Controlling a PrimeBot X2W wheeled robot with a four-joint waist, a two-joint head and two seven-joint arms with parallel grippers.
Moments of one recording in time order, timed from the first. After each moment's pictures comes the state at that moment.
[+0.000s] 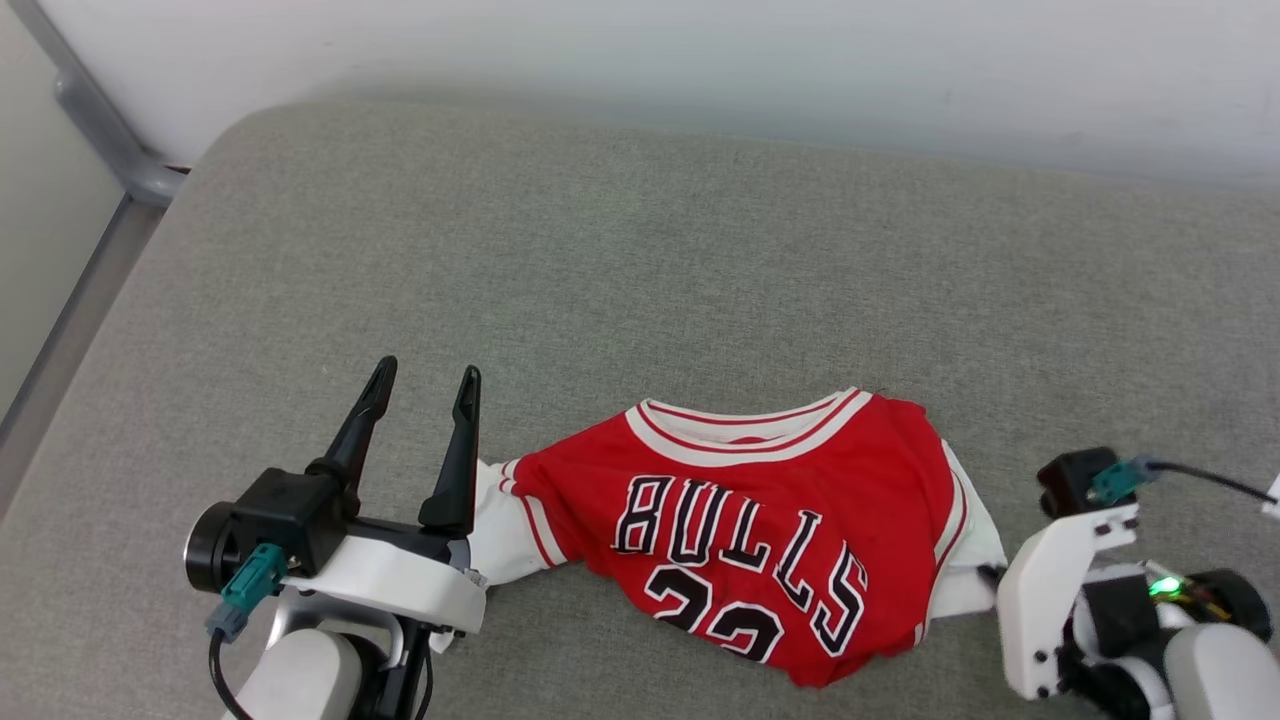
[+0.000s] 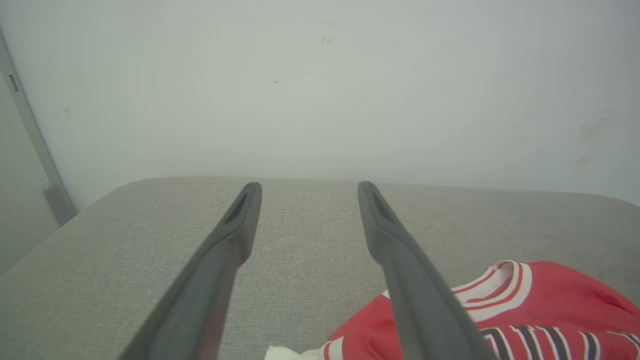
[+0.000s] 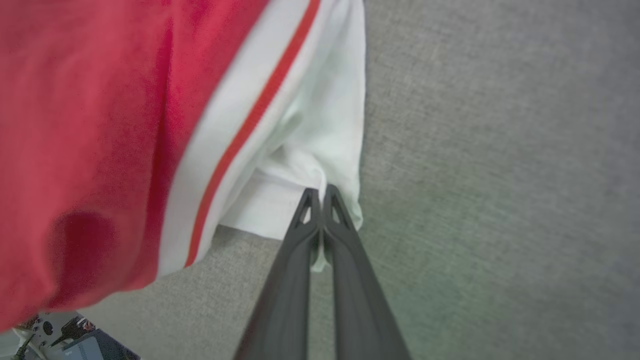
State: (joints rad) left arm -0.20 0.31 -0.35 0.02 -0.44 0.11 -0.26; right arm -0.12 -0.16 0.05 0.09 0.26 0.13 0.82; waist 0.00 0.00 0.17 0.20
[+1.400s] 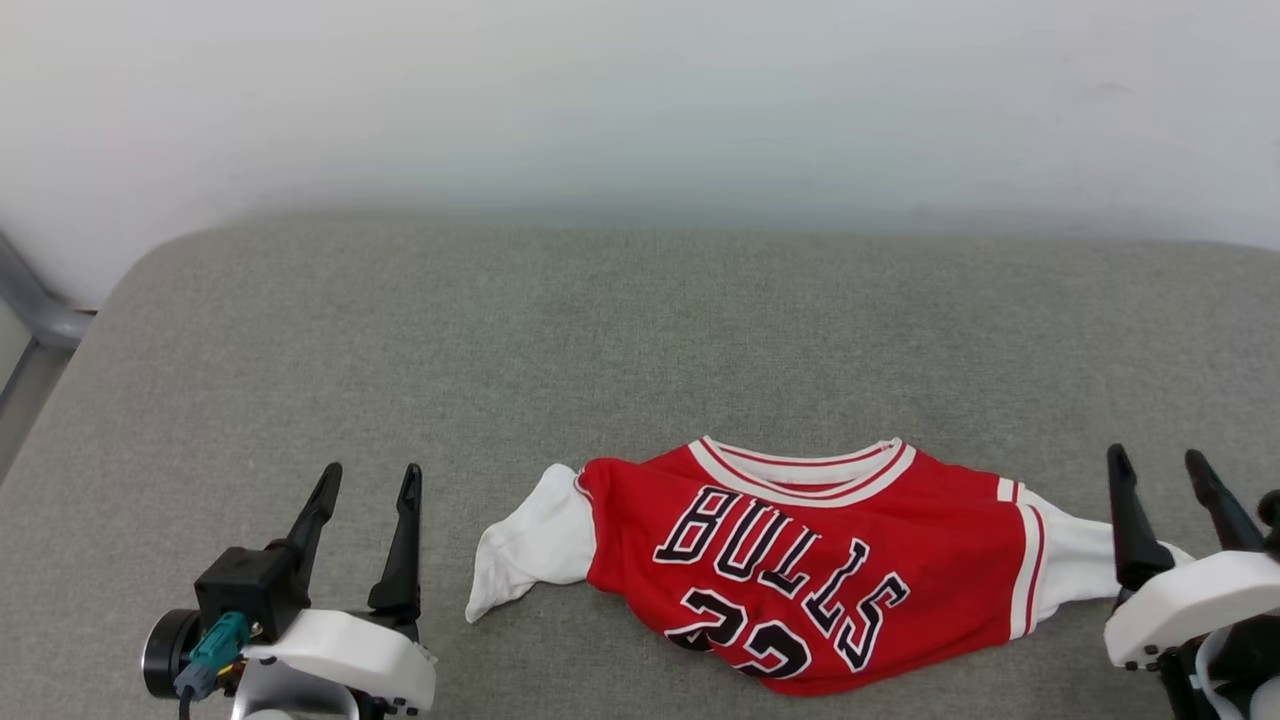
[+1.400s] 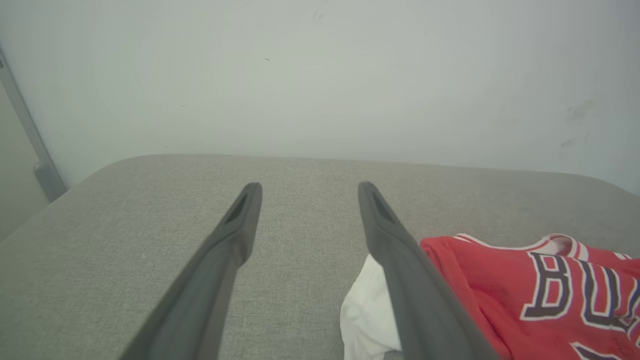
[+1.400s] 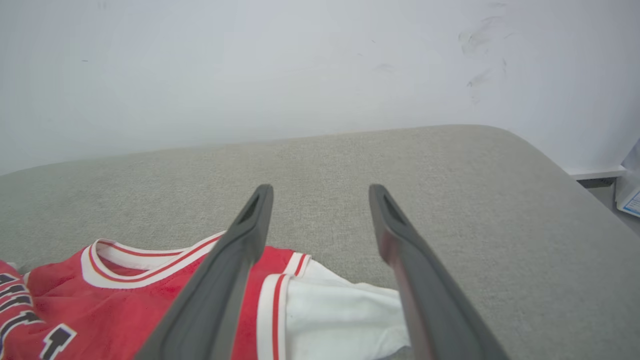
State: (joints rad) left arm -0.06 0.34 -0.28 0.07 -0.46 0.13 -0.24; right arm -0.09 -0.10 -0.24 0.13 0.19 0.13 0.06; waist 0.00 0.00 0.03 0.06
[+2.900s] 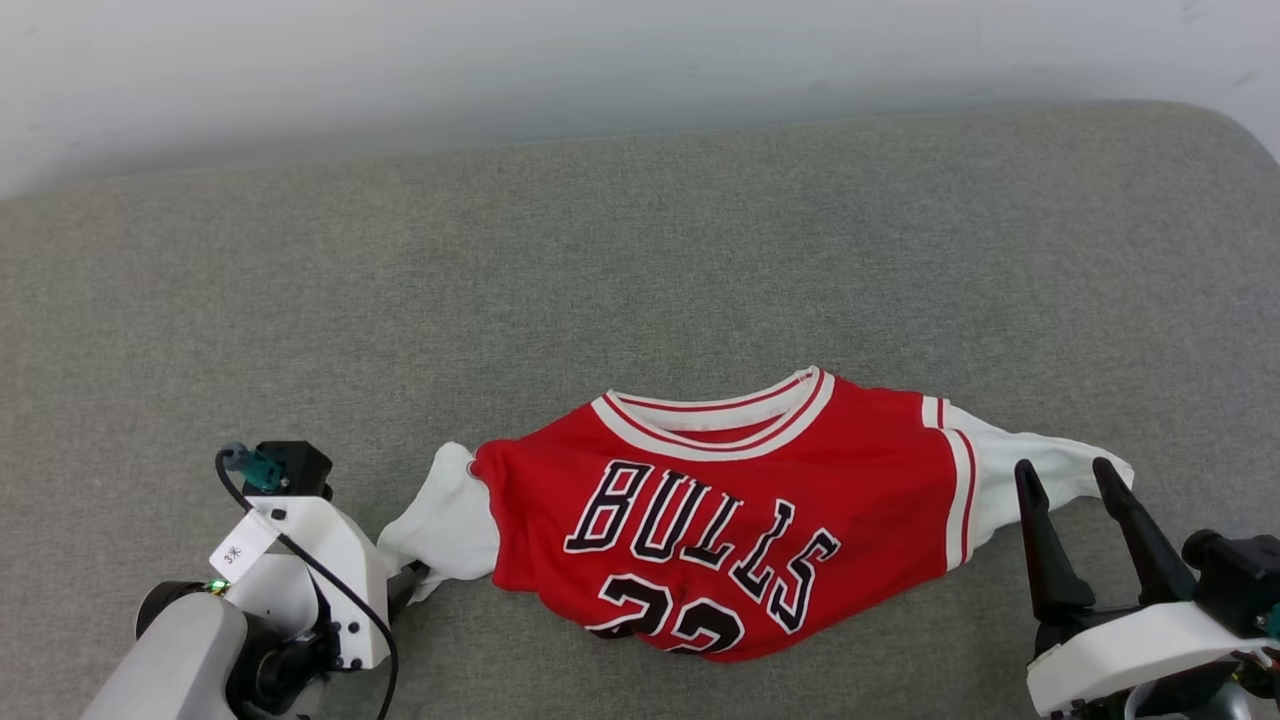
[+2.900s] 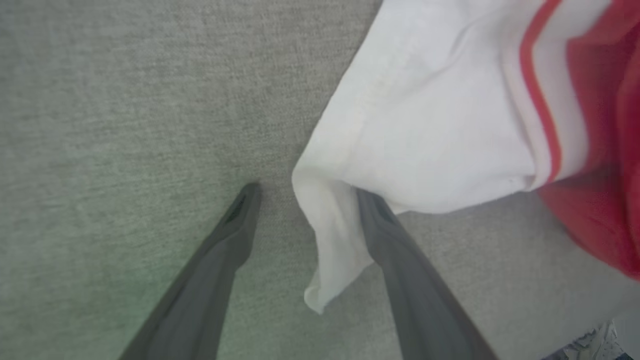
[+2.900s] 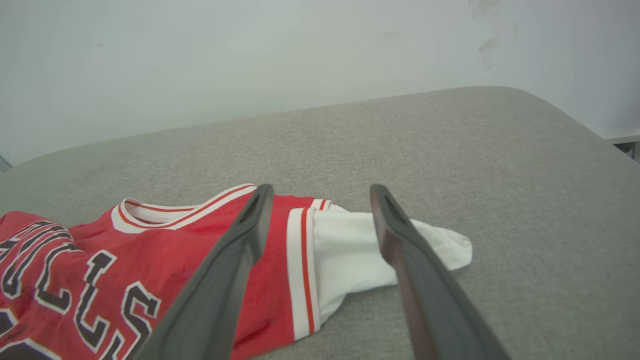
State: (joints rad) left arm -0.29 0.47 -0.39 0.32 -0.75 0.03 0.66; right arm 0.05 -0.05 -0.07 -0.09 0.22 0.13 -0.01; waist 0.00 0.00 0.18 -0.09
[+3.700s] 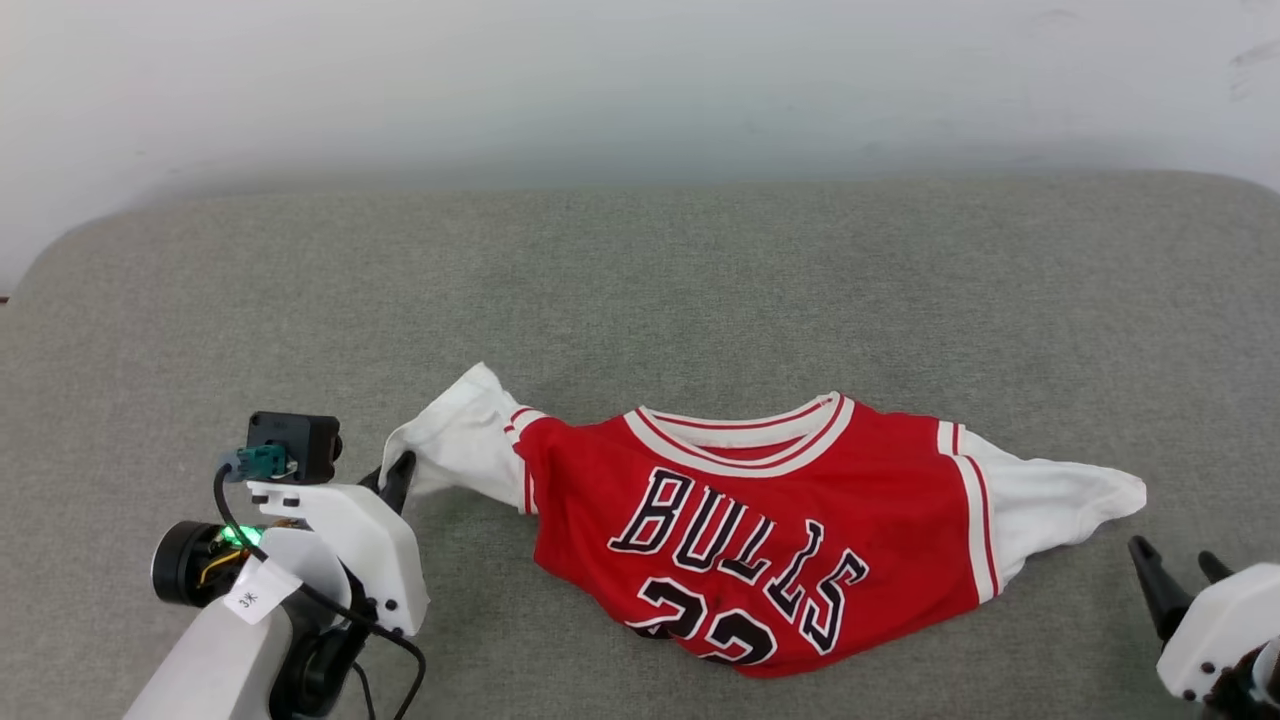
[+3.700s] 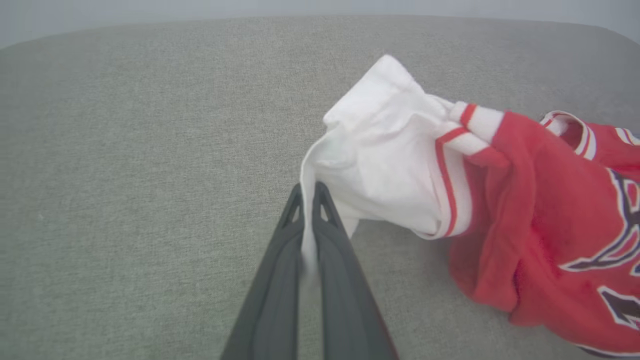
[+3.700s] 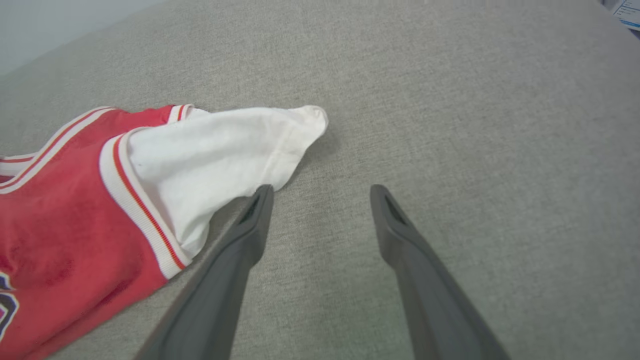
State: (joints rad) left arm -0.28 0.44 -0.38 0.18 -0.60 0.09 0.29; right arm -0.05 -0.14 -0.30 0.18 0.32 0.13 0.40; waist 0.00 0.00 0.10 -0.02
